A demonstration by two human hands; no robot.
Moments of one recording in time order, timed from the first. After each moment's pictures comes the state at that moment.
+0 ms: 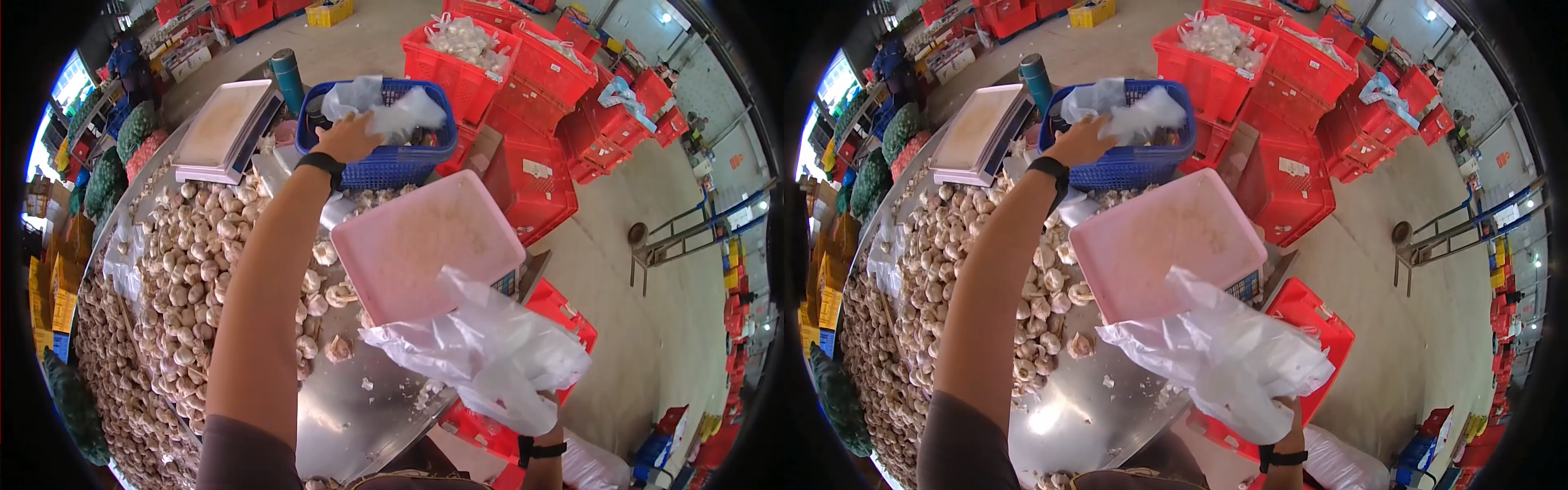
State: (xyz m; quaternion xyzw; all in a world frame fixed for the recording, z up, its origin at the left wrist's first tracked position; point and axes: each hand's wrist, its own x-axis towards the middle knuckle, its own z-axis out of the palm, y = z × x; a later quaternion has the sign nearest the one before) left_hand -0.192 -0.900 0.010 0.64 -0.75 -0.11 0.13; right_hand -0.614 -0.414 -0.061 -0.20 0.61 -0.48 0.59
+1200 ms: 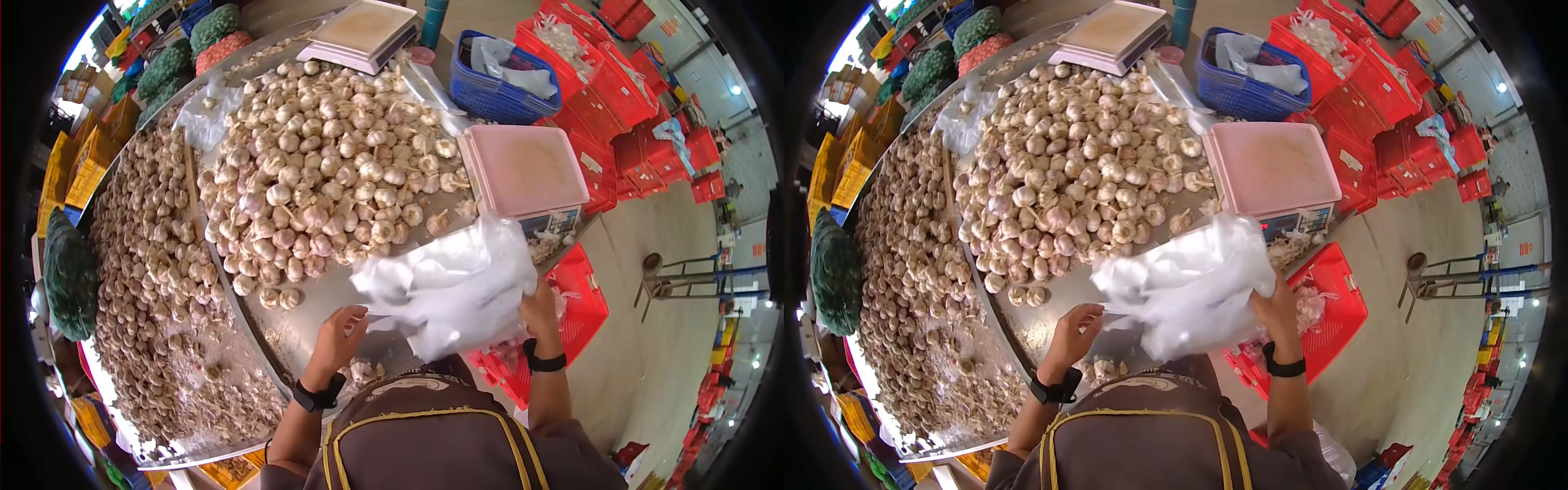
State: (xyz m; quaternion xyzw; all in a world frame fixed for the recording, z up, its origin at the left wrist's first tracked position) left_hand -0.054 -0.253 -0.037 0.67 -0.46 -0.43 0.39; right_hand -0.404 -0.416 -0.007 -0.58 0.64 -0.26 0.44
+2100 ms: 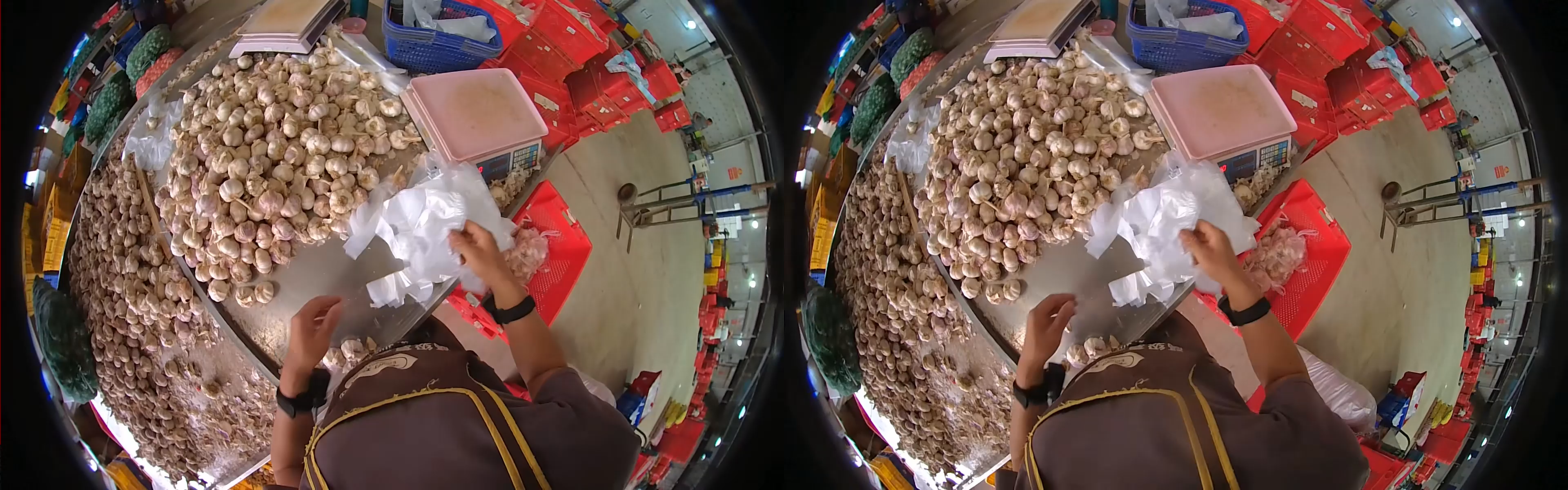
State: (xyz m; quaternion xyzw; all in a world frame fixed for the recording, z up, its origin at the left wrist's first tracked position) left_hand -0.044 -0.234 -0.017 0.64 -0.40 -0.54 0.36; right_hand -0.360 -0.392 -0.035 -0.53 0.54 -0.28 0.59
